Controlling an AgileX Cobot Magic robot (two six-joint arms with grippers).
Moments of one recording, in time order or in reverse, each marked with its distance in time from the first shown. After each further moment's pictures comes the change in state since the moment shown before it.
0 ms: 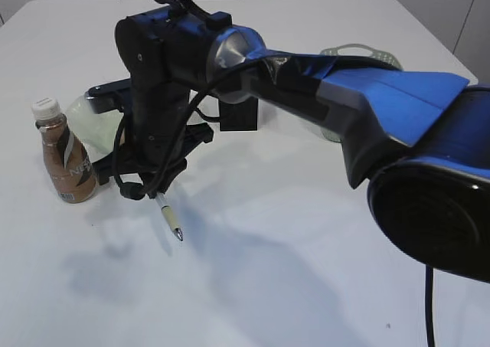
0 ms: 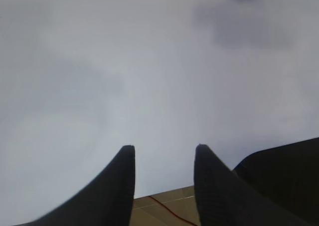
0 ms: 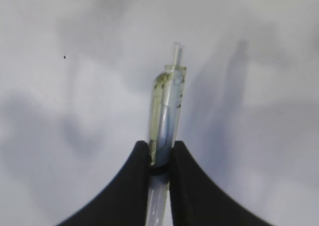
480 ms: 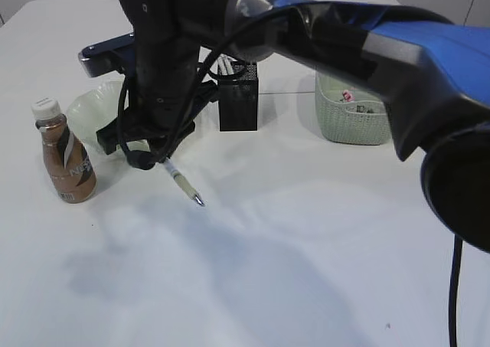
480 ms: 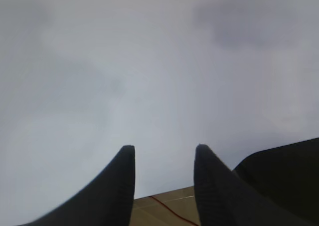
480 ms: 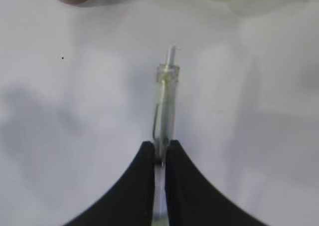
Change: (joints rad) left arm 0.000 0.005 0.000 0.000 -0.002 0.002; right arm 0.000 -0.116 0.052 -0.076 0.004 -0.073
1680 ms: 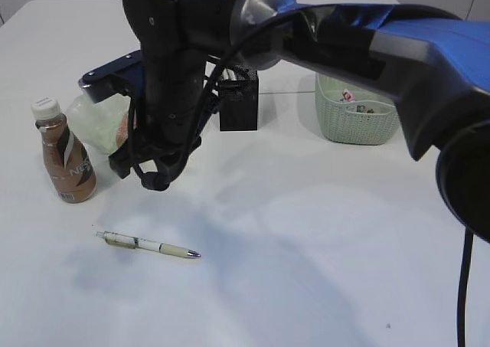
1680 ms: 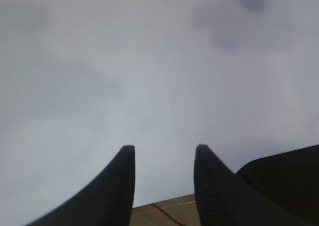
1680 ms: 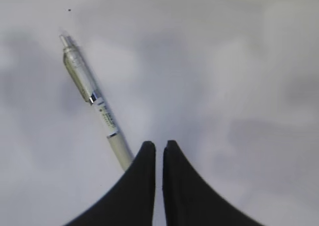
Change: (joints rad) left arm 0.000 0.011 0.000 0.000 -0.029 0.000; right arm 0.000 -0.038 0.095 0.017 0.002 -0.161
